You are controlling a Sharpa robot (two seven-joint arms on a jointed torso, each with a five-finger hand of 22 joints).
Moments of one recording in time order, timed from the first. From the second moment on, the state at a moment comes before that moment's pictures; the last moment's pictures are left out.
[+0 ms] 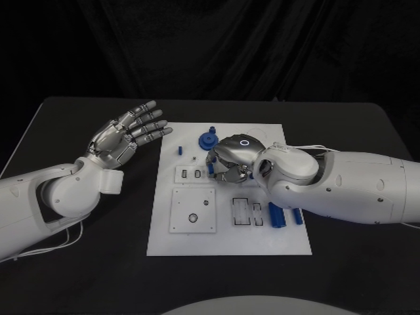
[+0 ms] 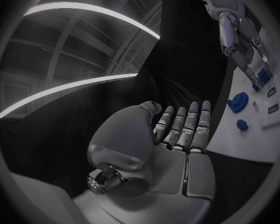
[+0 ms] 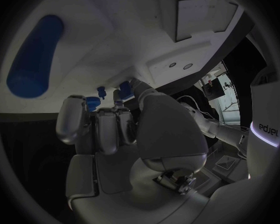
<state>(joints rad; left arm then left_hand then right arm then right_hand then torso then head) 1.28 -0.96 -0.21 1.54 0.27 0.17 0.63 1.34 0.18 0.19 0.20 0.68 0.48 0.14 0.15 0.06 0.26 0.25 0.57 0.07 0.36 0.28 0.58 0.07 0.09 0.44 0.28 0.32 0.14 1.33 -0.68 -0.25 1.61 -1.70 -0.35 -0.26 1.31 -0.10 0.22 0.11 0.18 0.83 0.12 0.19 0.36 1.40 0.02 1.47 1.31 1.46 -0.05 1.46 1.31 0.09 1.42 0.06 1.23 1.31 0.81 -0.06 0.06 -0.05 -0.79</state>
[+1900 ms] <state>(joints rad) 1.39 -0.84 -0.21 1.39 -0.29 0.04 0.22 1.16 0.08 0.36 0.20 0.43 0.86 0.15 0.29 0.11 1.47 0.09 1.57 1.31 1.47 0.05 1.57 1.31 0.08 1.27 0.16 1.51 1.30 1.33 -0.99 -0.25 1.57 -0.91 -0.69 0.30 1.46 -0.03 0.20 0.28 0.17 0.88 0.12 0.24 0.22 1.21 0.04 1.36 1.19 1.46 -0.03 1.37 1.31 0.09 1.36 0.08 1.08 1.31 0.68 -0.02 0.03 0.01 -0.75</state>
